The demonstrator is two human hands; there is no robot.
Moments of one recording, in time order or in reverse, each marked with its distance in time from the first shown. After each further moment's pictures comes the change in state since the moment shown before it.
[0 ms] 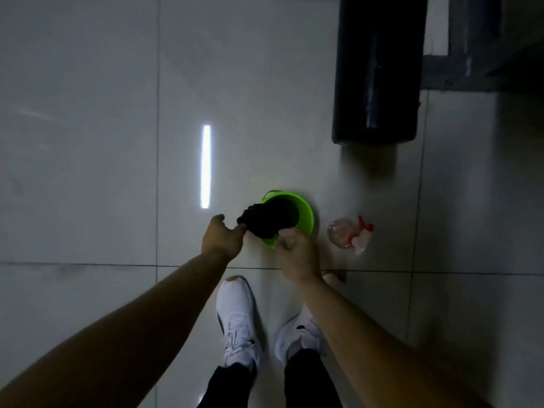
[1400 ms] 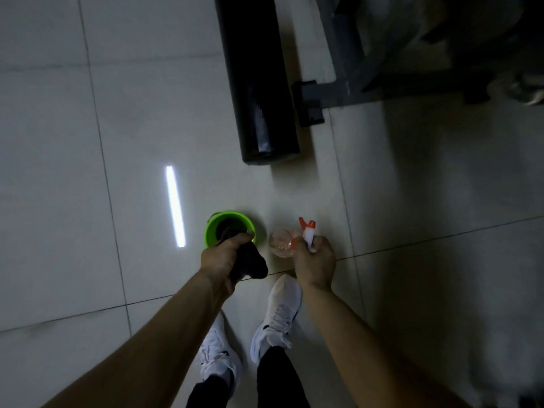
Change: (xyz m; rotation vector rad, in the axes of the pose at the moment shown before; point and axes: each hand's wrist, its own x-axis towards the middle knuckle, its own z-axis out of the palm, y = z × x) left_hand -0.177 0.104 0.043 -0.700 -0.194 -0.198; right_hand -0.082 -0.024 -0.169 0.317 0.516 0.204
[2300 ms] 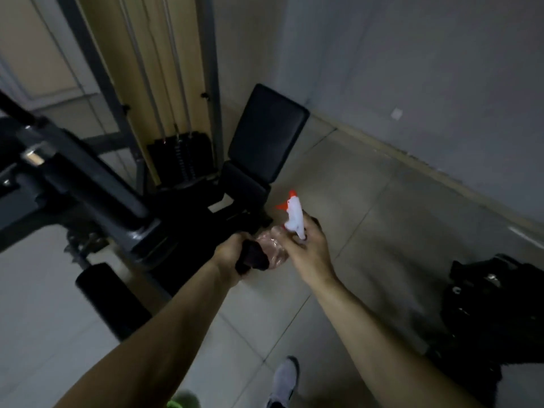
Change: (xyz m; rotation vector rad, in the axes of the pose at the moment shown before) left_hand -0.570 0.056 0.396 0.706 -0.645 0.315; right_hand -0.174 -0.328 -0.648 0.568 0.204 -0.581
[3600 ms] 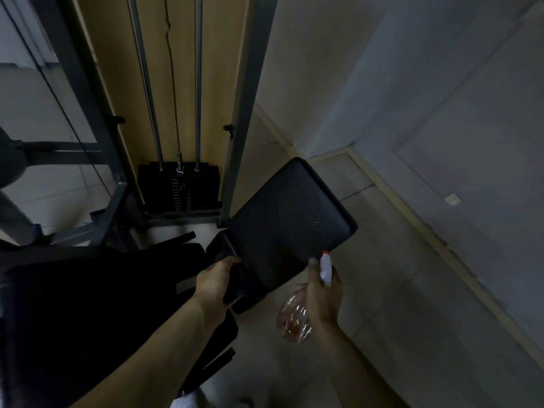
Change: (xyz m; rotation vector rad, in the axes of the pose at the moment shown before) left_hand 0.298 0.273 0.087 -0.404 0.322 -0.029; right_hand 0.486 0.081 0.029 -0.082 0.257 0.325
